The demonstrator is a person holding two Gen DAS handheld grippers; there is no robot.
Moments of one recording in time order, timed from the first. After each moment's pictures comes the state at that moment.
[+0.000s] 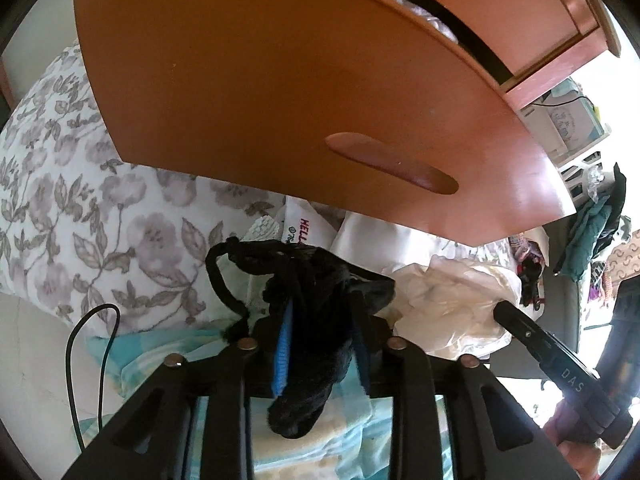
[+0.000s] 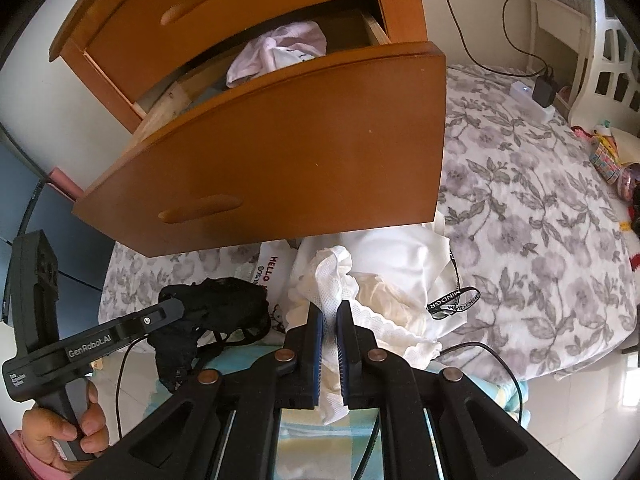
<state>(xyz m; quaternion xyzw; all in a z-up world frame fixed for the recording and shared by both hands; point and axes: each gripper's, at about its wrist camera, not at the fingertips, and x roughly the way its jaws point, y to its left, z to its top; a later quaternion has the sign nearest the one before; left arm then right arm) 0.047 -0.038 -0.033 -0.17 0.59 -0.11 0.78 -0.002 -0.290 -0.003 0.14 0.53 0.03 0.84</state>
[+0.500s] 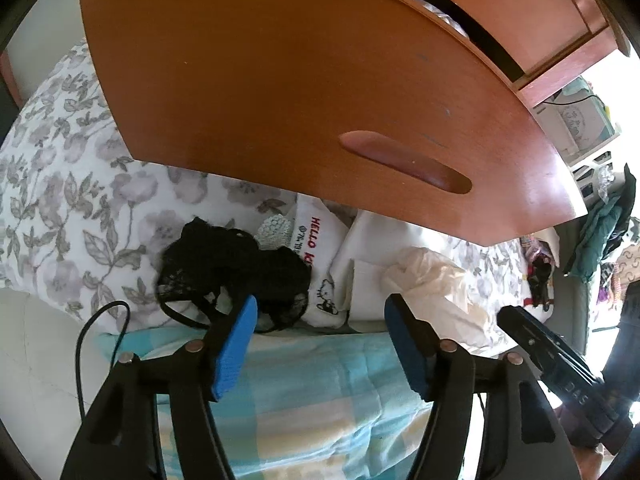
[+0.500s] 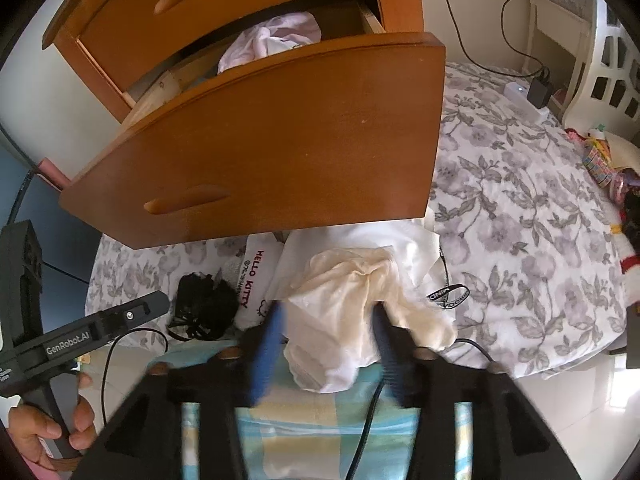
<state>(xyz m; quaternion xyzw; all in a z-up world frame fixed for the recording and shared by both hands) 0.048 -0.039 -0.031 -0.16 0.59 -0.09 0.78 -0.002 -0.289 -0.004 0.12 0.54 0.01 0.84</state>
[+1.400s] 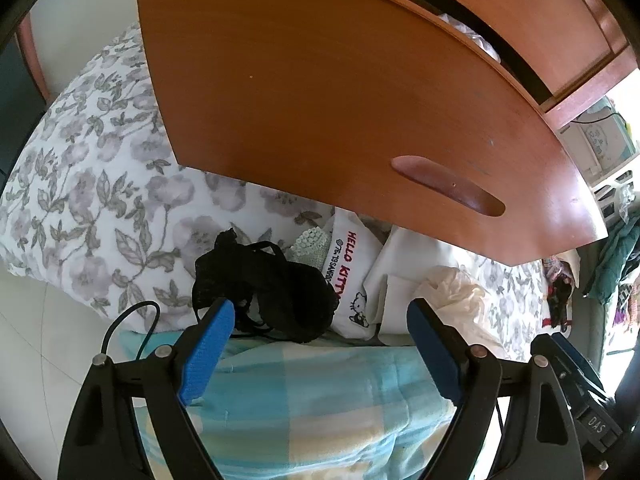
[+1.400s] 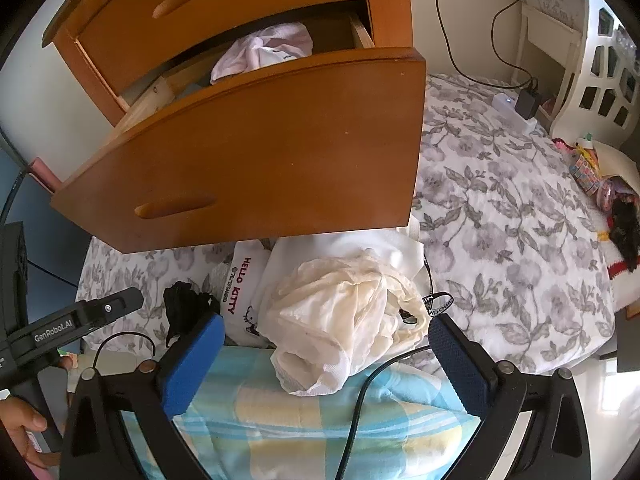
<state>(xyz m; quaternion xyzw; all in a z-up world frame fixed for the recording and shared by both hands) 0.049 -0.028 -0.030 -0.15 0.58 -0.04 0.80 -0.004 -0.291 -0.002 0.10 0.52 0.00 0.85</state>
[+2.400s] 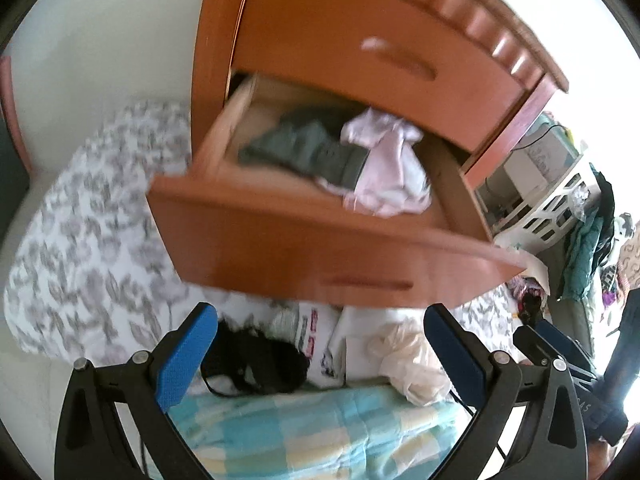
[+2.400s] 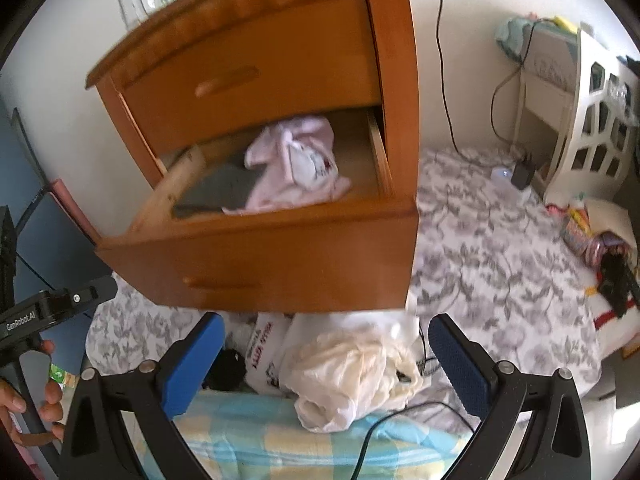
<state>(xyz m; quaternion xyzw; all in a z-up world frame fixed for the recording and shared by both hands) 0.042 -0.027 0.073 -0.12 0.46 -0.09 0.87 -0.011 -0.288 0.075 0.09 0.41 0.01 0.91</state>
